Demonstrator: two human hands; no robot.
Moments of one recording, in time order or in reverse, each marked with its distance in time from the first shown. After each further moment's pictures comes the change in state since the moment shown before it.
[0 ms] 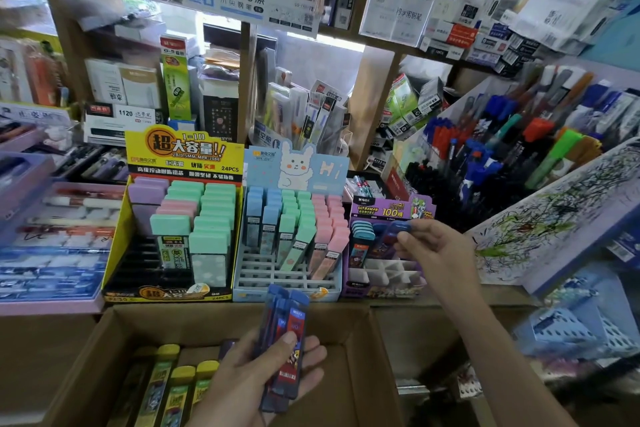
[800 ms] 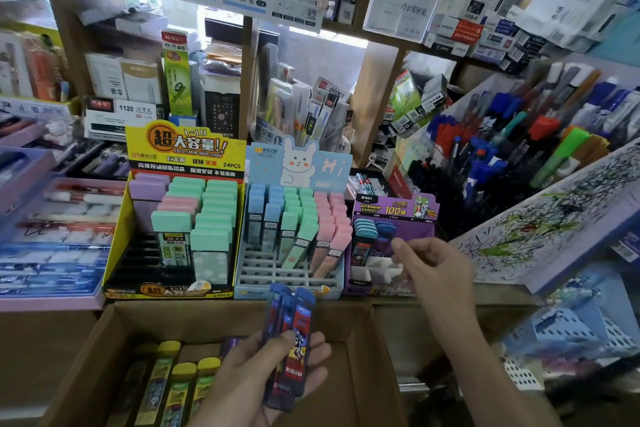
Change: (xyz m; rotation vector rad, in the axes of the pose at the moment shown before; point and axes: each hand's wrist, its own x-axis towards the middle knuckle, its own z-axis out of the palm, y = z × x) left_hand 0.002 0.001 0.002 -0.035 -0.005 -0.055; right_hand -0.032 -0.005 0.015 -0.046 0.085 0.062
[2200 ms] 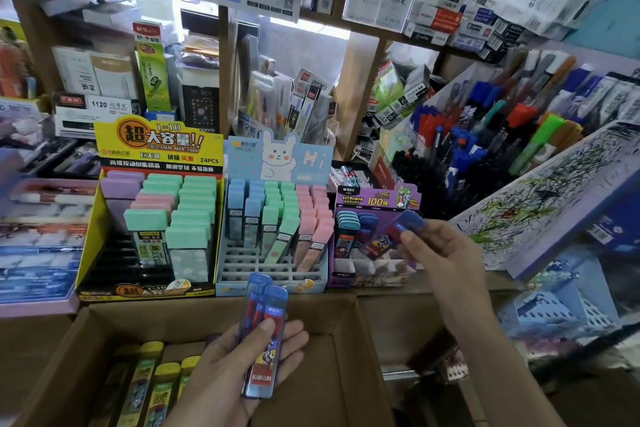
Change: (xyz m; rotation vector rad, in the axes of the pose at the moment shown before) left_hand 0.008 -0.003 -0.005 0.074 0.020 0.135; right_hand 0.002 -0.007 -0.031 0.277 -0.043 0.023
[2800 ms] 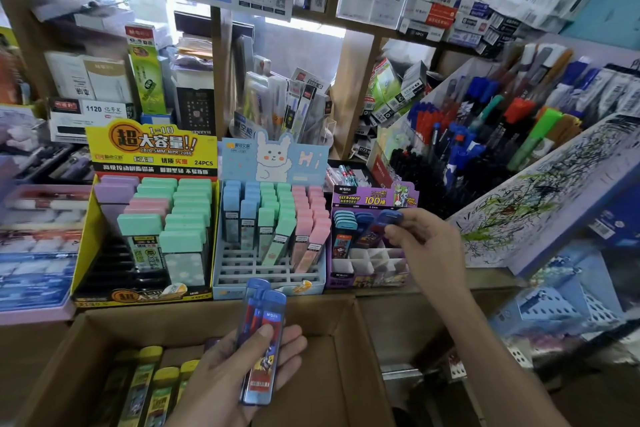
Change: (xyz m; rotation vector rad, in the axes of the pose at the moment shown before) left_hand 0.001 -0.001 -0.001 -0.010 0.029 -0.026; right_hand 0.032 0.023 0.007 -0.339 -0.050 -0.177
